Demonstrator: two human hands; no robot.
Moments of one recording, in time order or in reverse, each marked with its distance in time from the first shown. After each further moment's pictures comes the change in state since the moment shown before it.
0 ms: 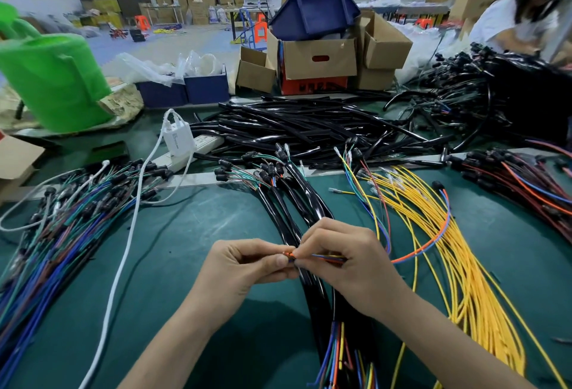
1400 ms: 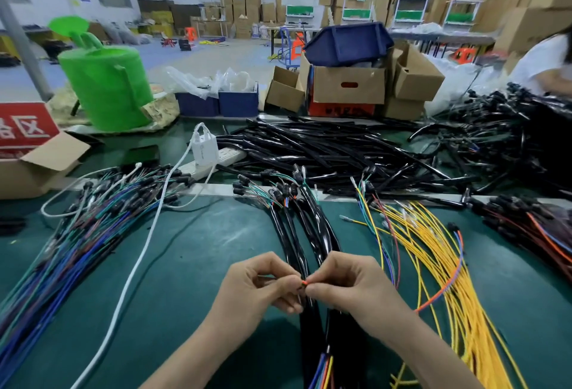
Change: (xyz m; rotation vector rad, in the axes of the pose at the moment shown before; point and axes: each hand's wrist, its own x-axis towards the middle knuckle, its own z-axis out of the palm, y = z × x) left_hand 0.002 -0.014 0.018 0.034 0.089 0.123; right_hand 0.005 0.001 -0.018 0.519 -0.162 0.555
